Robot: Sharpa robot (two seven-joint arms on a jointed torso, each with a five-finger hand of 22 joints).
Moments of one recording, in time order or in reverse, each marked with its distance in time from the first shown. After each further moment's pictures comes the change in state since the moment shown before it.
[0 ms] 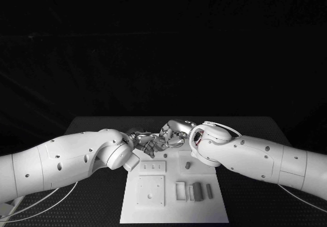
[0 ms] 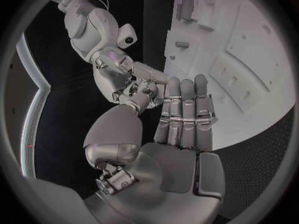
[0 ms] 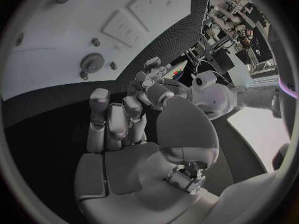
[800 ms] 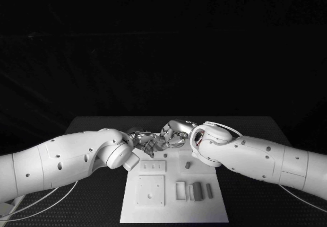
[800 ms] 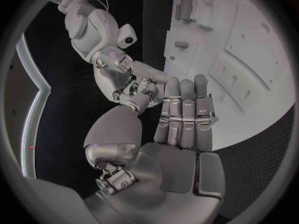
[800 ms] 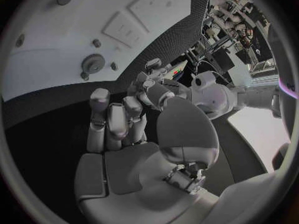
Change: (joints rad) left arm 0.000 0.000 0.001 -0.006 -0.012 0.013 0.003; left_hand -0.021 0.015 0.008 -0.006 -0.003 0.011 0.000 0.007 0.000 0.009 -0.002 0.015 0.011 0.006 -0.006 0.027 -0.006 -0.001 0.006 -0.005 0.007 0.015; right arm -0.003 -0.007 0.000 0.003 0.002 -0.002 0.001; right_hand -0.006 -0.006 0.001 0.002 0.000 0.000 0.000 0.000 -0.001 0.000 0.000 0.000 -0.004 0.000 0.000 0.000 -0.007 0.000 -0.004 -0.001 0.000 0.000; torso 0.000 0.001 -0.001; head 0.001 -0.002
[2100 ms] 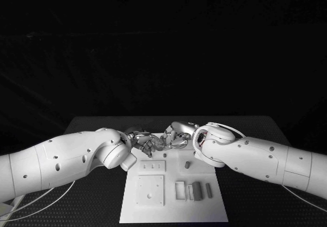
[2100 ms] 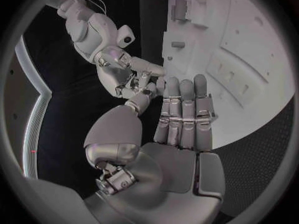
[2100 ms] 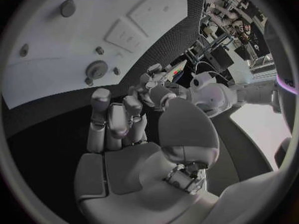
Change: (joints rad) left arm 0.000 -0.010 0.000 -0.009 -0.039 0.028 0.007; left_hand 0.006 0.005 0.006 -0.004 -0.002 0.008 -0.008 0.000 0.003 0.012 -0.005 0.004 0.004 0.000 0.000 0.004 -0.004 0.000 0.000 0.000 0.000 0.005; right arm -0.008 -0.030 -0.001 0.003 0.036 0.029 0.009; right_hand -0.035 -0.021 -0.009 0.010 0.000 0.049 0.013 -0.009 -0.004 -0.020 -0.002 -0.024 -0.016 -0.013 -0.006 -0.005 -0.029 0.015 -0.002 0.002 0.000 0.000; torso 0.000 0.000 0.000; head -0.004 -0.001
